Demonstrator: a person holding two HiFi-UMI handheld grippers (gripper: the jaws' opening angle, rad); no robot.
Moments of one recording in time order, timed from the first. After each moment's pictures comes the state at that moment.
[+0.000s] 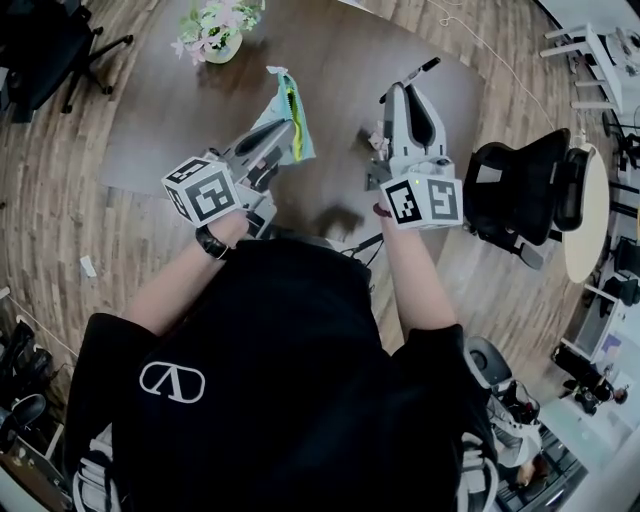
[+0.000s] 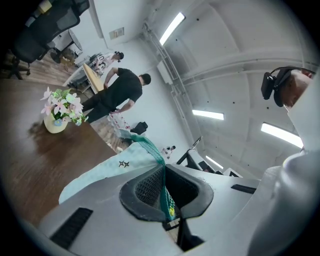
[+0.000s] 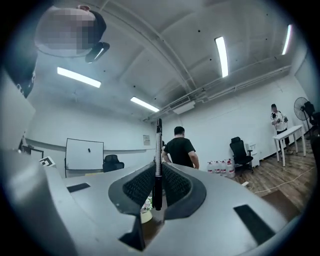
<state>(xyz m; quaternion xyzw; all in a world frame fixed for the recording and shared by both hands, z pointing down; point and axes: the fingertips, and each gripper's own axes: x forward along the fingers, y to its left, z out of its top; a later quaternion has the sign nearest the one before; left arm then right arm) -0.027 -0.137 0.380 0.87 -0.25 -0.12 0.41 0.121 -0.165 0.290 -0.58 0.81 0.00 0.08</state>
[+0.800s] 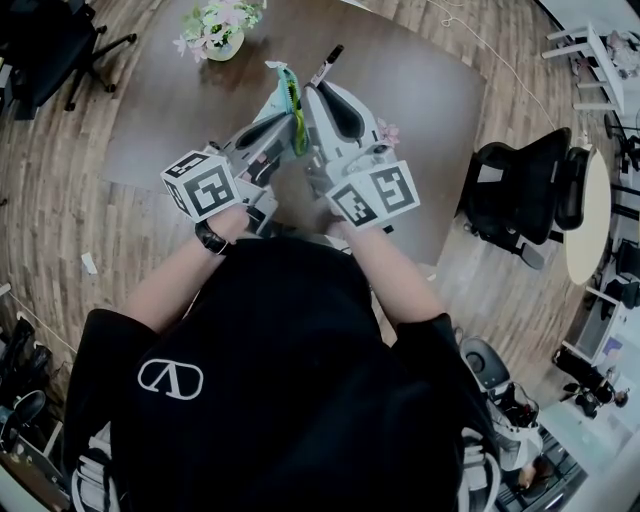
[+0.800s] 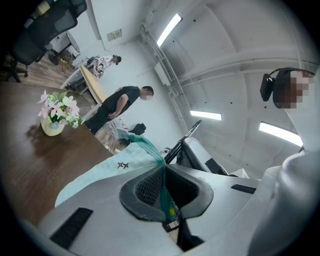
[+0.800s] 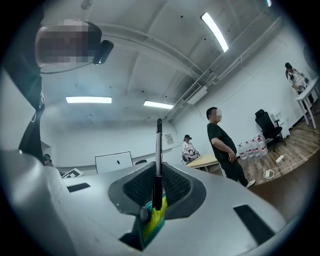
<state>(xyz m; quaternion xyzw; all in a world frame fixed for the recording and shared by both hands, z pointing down) -0.018 -0.132 0.364 0.87 -0.25 -0.13 0.40 0.013 -0.149 0.294 -0.45 0.88 -0.08 0.14</state>
